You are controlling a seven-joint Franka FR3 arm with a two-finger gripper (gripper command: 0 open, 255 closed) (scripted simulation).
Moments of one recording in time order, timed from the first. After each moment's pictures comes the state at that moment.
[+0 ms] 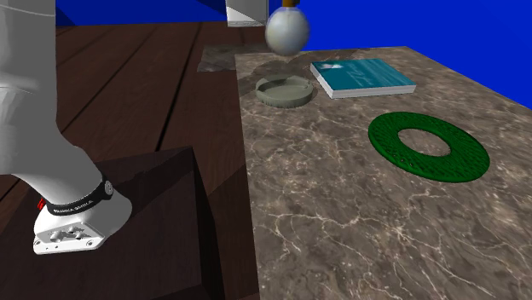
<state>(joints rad) 0.29 0.48 0.09 -0.88 -0.08 1.28 0.26</state>
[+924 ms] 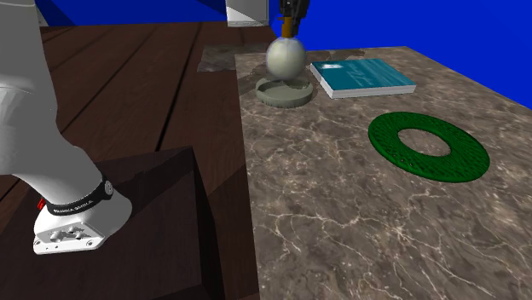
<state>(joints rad) 0.27 0.36 0.09 -1.25 -0.07 1.54 0.26</state>
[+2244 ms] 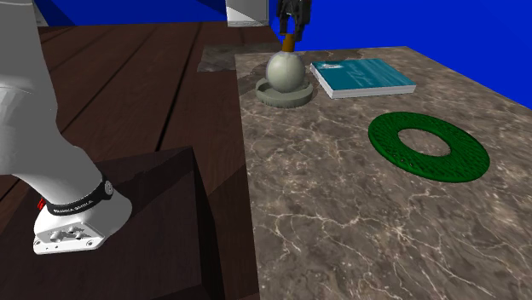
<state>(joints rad) 0.27 0.35 0.09 -1.34 -0.07 1.61 0.26</state>
